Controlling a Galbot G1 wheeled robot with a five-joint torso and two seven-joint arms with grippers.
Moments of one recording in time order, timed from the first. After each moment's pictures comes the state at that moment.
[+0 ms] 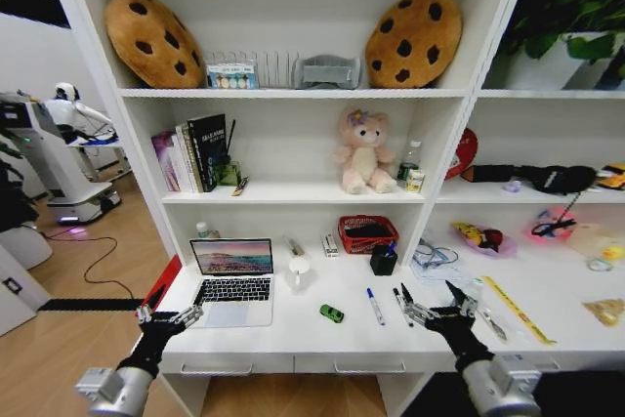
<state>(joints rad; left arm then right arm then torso) 1.80 -1.40 -0.88 -2.31 -0.38 0.08 0.18 -1.85 1.42 0.81 2.50 0.17 -0.28 -0.06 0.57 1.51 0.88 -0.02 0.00</state>
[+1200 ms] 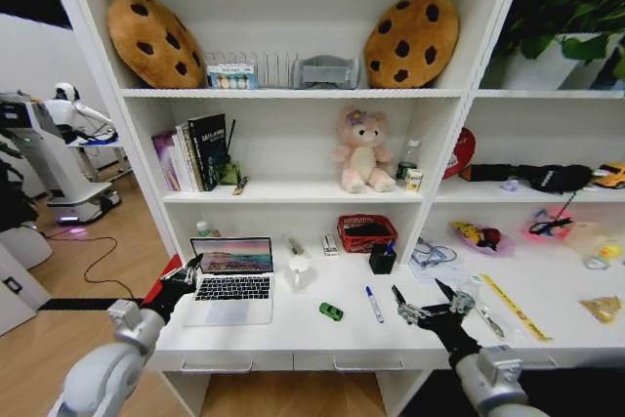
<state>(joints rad) 1.41 -1.04 -0.73 -2.06 -0.60 0.22 0.12 -1.82 1.29 0.79 2.43 0.18 -0.30 -0.05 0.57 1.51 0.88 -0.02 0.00</state>
